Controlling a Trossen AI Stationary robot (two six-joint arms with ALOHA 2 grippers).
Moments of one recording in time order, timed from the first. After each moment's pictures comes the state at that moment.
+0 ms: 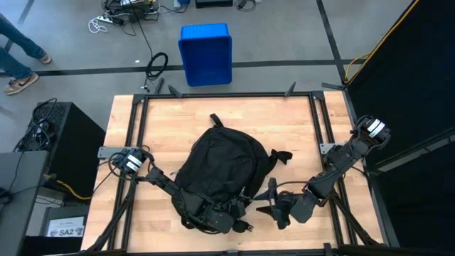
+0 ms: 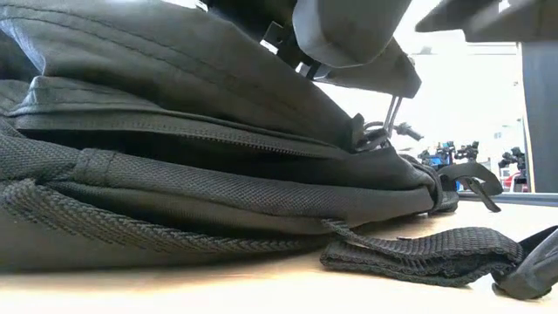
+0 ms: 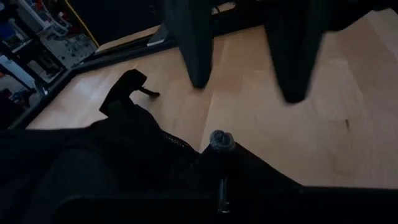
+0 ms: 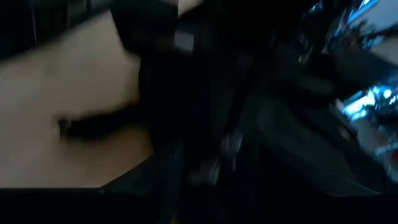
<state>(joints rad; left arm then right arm) -0.55 2.13 1.40 0.21 -0.84 -0.06 0.78 1.56 0.75 0.23 0.71 -0.27</state>
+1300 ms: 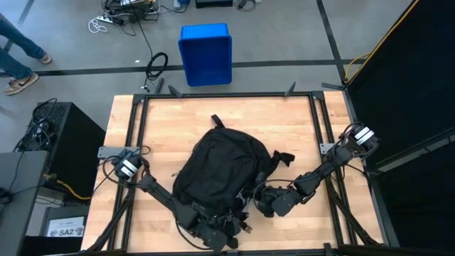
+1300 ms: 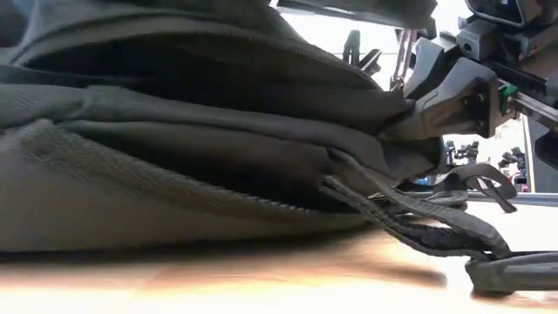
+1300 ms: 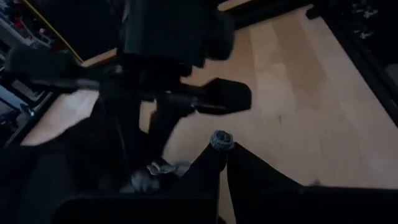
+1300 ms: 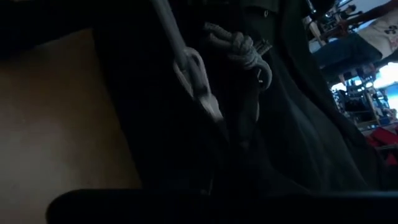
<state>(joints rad) -0.68 2.12 1.50 0.05 -0.86 -0.08 0.63 1.72 0.75 0.30 0.72 -0.42</state>
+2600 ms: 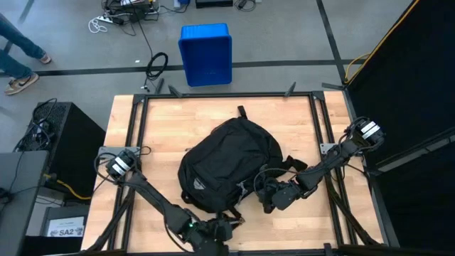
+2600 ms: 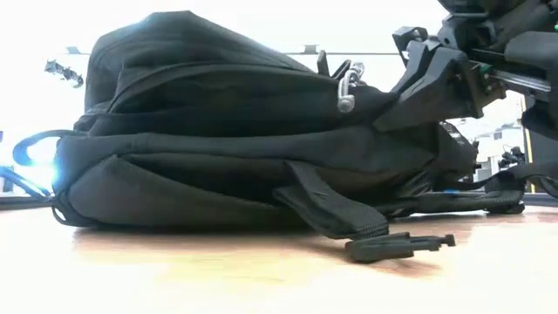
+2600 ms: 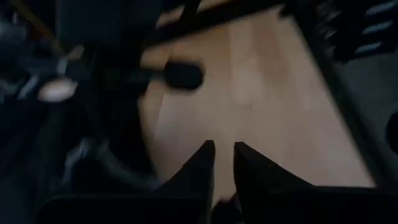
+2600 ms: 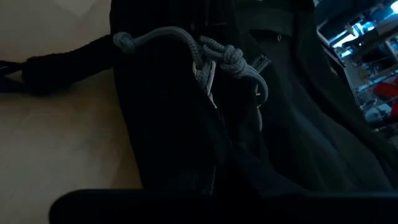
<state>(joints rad) -0.73 2.05 1.49 -0.07 -0.84 -0.15 0.59 1.62 0.75 0.18 0.70 -0.18</state>
